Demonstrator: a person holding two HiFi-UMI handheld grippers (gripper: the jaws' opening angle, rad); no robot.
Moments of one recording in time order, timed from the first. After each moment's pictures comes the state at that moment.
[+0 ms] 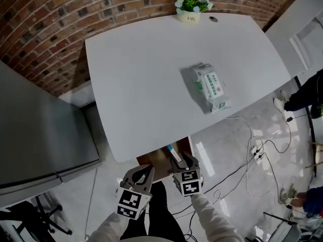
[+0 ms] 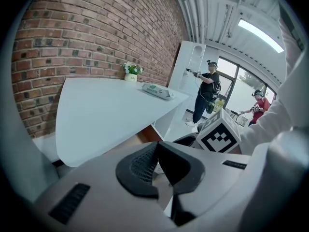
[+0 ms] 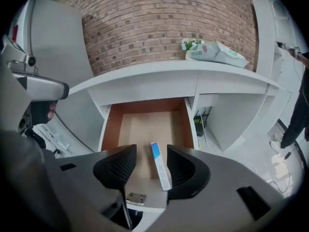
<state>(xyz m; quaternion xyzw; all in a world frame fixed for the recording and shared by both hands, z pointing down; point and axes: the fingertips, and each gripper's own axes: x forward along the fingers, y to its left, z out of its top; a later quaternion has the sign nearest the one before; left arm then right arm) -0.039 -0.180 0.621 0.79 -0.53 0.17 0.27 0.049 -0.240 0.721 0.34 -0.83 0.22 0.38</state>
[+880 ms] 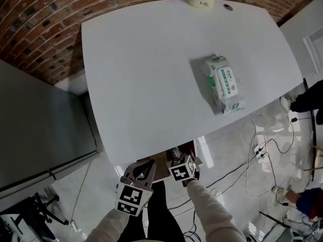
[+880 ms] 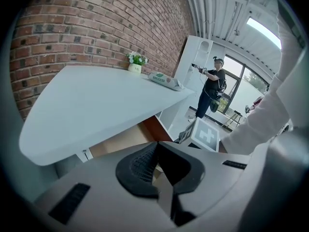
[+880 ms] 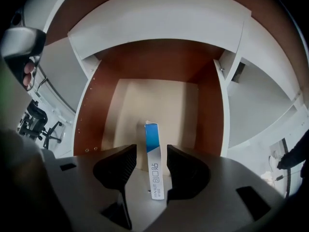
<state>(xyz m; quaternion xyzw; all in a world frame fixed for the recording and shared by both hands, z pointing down) -0.038 -0.207 0.669 0.77 -0.53 0.18 0.30 0.032 -0.258 0.826 0.24 -0.80 0.19 0.51</state>
